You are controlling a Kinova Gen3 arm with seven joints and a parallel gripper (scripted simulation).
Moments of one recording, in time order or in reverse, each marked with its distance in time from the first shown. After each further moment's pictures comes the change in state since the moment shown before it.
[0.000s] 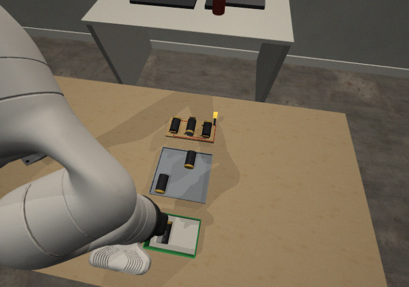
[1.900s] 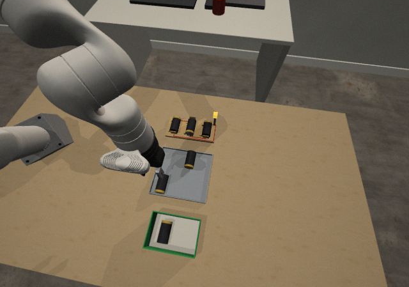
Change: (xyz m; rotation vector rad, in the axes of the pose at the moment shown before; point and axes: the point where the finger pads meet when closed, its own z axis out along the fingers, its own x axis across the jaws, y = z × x) arm 0.048 0.146 -0.006 -0.003 -0.008 -0.017
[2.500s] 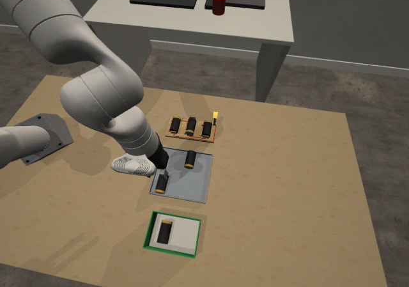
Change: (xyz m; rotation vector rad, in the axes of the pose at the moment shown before) arm -0.004 0.007 0.036 -0.008 -0.017 -0.016
